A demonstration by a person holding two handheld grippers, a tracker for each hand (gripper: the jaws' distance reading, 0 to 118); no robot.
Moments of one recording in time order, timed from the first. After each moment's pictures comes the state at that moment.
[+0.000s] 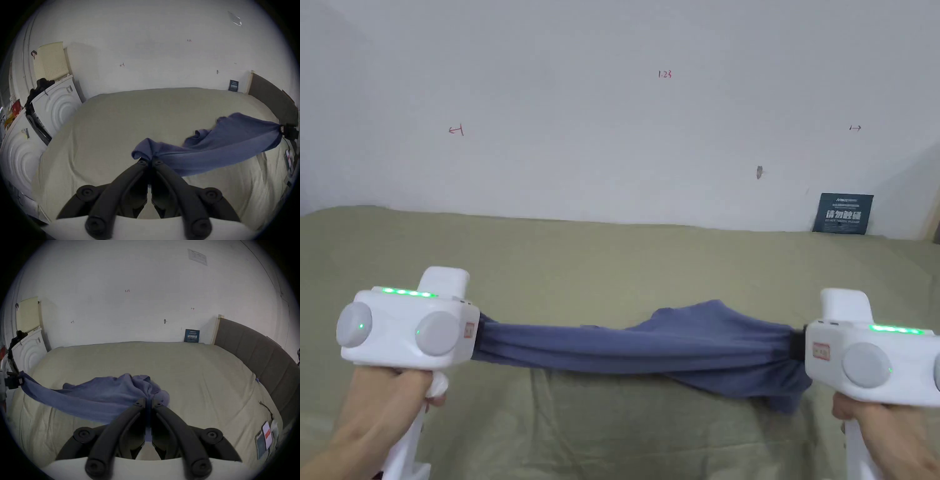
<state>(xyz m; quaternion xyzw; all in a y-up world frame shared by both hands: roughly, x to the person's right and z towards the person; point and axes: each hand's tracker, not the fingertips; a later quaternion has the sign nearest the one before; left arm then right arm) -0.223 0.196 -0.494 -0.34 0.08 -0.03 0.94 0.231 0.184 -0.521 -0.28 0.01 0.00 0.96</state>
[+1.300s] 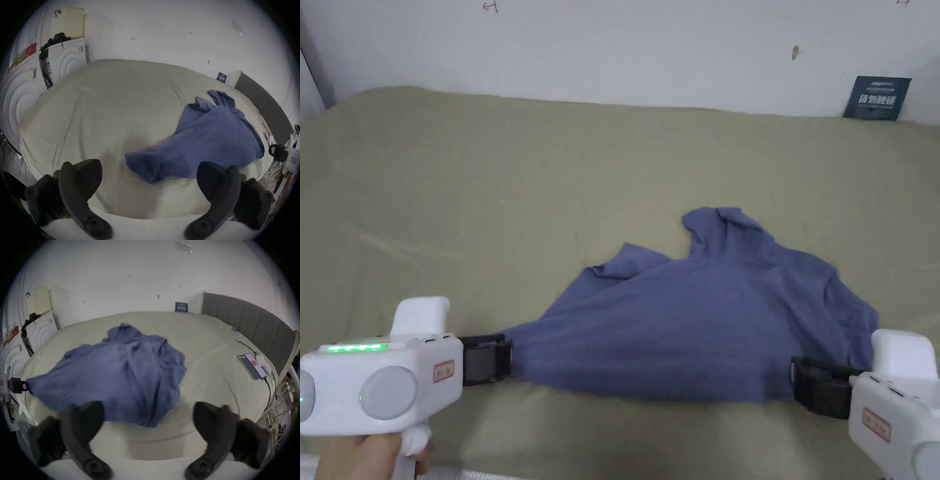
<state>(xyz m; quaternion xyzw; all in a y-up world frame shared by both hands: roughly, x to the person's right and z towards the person) -0.254 0.117 -0.254 -0.39 0.04 0.08 0.92 0.207 0.113 -0.262 -0.31 0.05 0.01 0.95</state>
